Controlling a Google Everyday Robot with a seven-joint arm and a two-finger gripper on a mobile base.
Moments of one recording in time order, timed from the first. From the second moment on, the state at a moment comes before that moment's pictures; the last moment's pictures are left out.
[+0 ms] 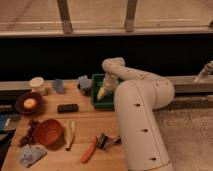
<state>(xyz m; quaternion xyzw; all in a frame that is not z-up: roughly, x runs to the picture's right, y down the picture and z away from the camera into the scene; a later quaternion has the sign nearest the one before) 0.016 0.061 0.977 -0.36 0.17 0.52 0.75</state>
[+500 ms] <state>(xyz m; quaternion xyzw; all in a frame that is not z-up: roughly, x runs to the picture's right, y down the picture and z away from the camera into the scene) 0.001 0.069 0.975 -0.36 0.18 0.50 0.76</state>
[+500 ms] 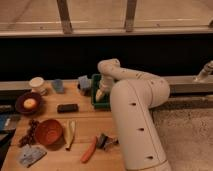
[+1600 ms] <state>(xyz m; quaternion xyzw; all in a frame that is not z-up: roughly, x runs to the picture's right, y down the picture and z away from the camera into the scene) -0.005 0.067 0.970 -0.37 0.17 0.50 0.77</state>
